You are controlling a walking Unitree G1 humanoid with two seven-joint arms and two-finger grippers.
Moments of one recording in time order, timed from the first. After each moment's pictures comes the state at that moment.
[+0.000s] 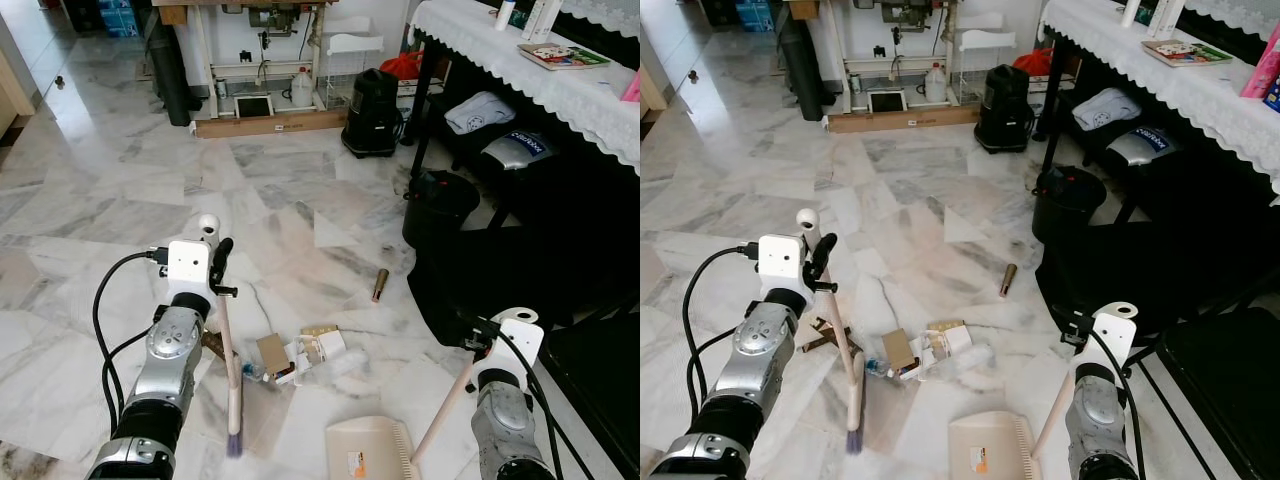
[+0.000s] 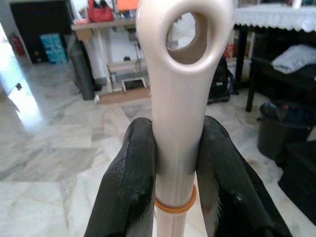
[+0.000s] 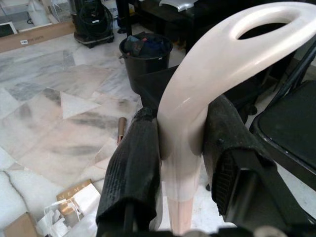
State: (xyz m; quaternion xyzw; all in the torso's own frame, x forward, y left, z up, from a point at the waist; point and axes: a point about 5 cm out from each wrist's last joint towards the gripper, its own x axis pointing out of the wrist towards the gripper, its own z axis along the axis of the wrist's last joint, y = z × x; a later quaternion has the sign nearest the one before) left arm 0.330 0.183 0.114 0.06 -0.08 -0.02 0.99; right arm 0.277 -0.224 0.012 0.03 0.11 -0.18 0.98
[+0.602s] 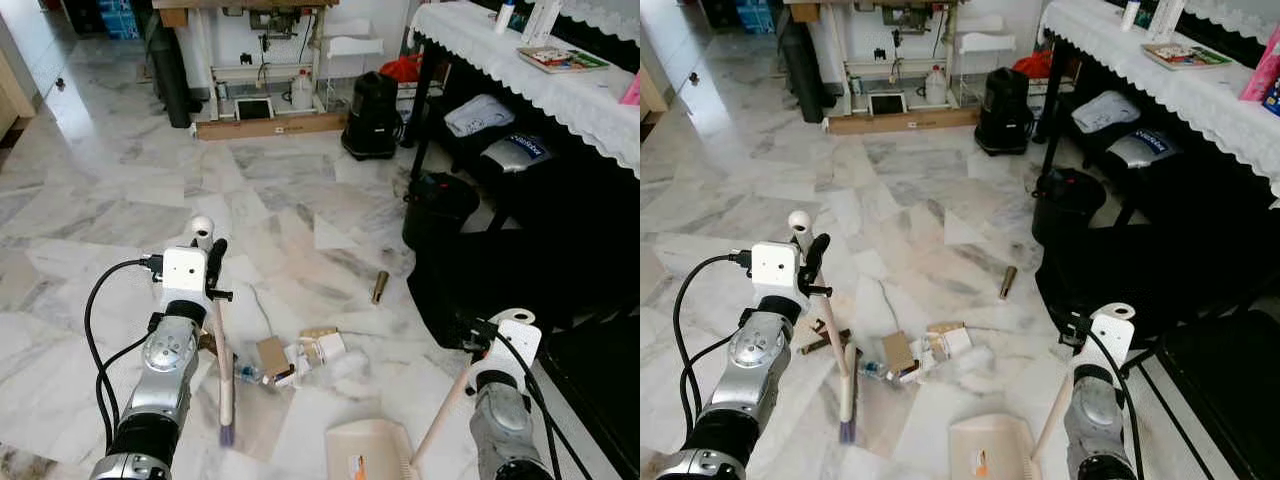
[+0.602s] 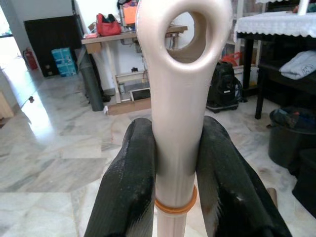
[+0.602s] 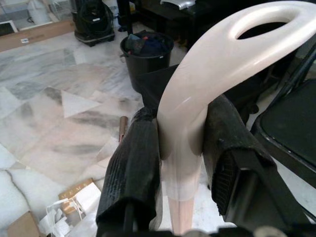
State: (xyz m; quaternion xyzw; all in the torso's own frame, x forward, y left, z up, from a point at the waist) left arm 0.326 0.184 0.113 0.07 -0.09 -0.01 0.99; right arm 0.275 -0.226 0.009 0.03 0.12 -0.19 0.98
